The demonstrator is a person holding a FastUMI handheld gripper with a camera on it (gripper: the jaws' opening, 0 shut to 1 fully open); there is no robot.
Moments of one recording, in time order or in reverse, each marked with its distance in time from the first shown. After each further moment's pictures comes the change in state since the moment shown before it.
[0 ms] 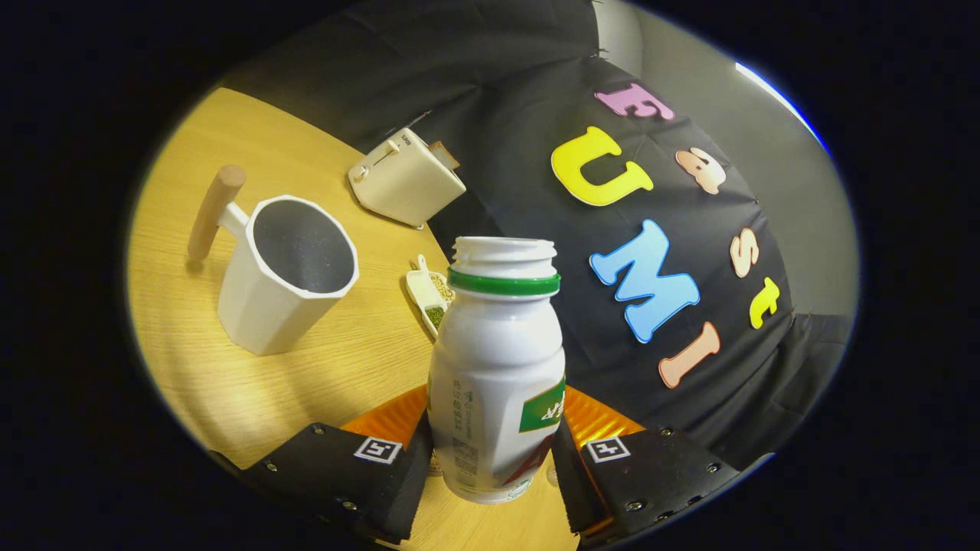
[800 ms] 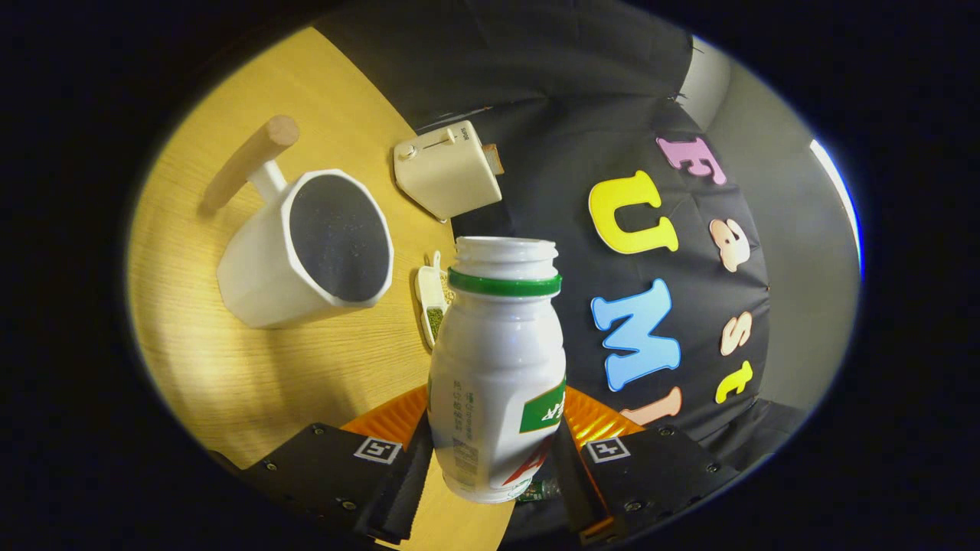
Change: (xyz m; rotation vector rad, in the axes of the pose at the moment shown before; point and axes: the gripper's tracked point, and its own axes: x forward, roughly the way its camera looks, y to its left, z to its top) arm 0.004 0.004 0.028 -0.319 -0.014 -0.025
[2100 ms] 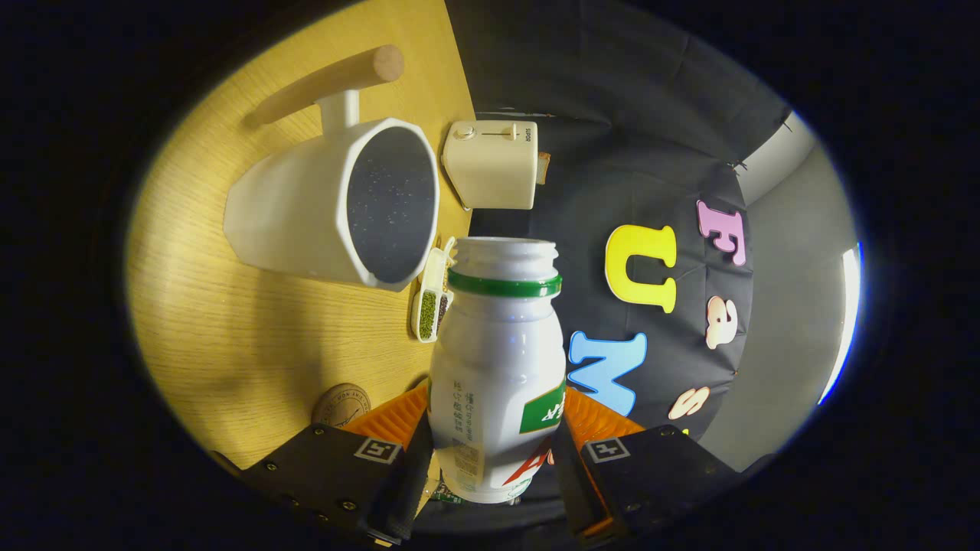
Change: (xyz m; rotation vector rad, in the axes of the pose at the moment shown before) arm 0.002 -0.008 0.011 -0.353 0.009 -0.049
